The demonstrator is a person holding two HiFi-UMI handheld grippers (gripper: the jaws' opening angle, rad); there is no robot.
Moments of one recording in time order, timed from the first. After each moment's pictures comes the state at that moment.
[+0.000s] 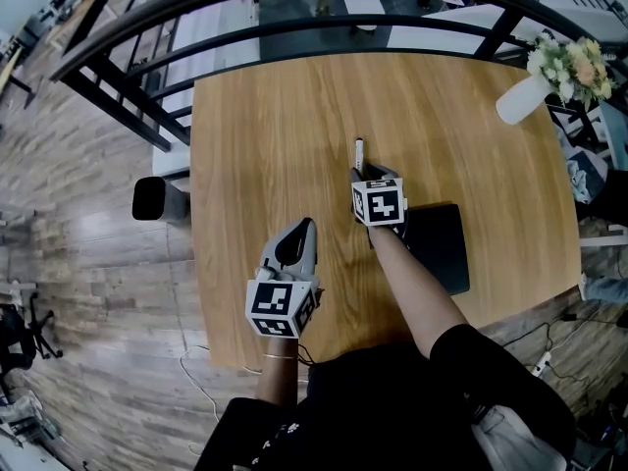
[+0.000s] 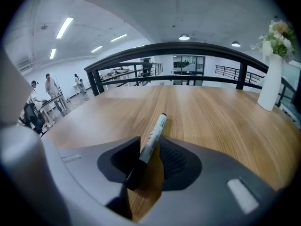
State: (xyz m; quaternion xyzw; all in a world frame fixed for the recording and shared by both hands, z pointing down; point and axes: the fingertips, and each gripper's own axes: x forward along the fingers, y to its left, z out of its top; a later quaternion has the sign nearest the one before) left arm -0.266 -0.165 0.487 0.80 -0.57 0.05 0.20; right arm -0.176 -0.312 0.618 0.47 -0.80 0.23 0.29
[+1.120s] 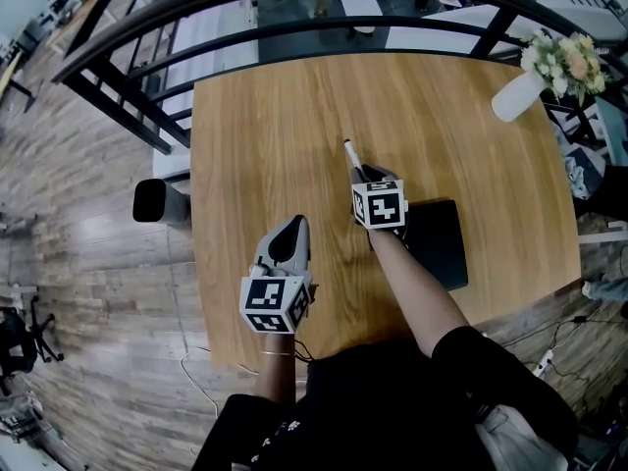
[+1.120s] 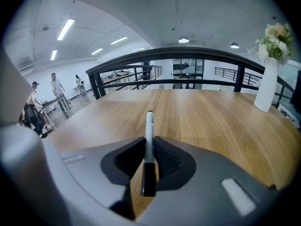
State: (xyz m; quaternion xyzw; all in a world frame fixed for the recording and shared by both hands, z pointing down) left arm -0.278 -0.160 0.487 0.79 -0.58 0.04 0.21; right arm -0.172 -0.300 0.602 0.47 -0.81 0.22 0.28
